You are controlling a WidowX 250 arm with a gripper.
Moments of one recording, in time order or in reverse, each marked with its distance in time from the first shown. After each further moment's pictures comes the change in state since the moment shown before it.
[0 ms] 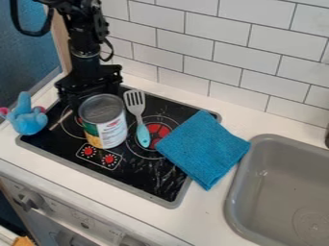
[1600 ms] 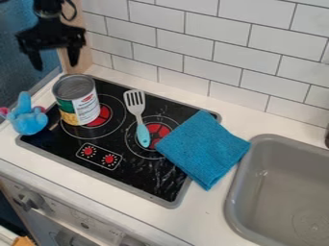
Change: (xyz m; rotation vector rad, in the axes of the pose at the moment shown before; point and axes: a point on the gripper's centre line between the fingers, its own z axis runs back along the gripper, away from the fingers) arm 0.097 0.026 0.019 0.042 -0.198 -0.190
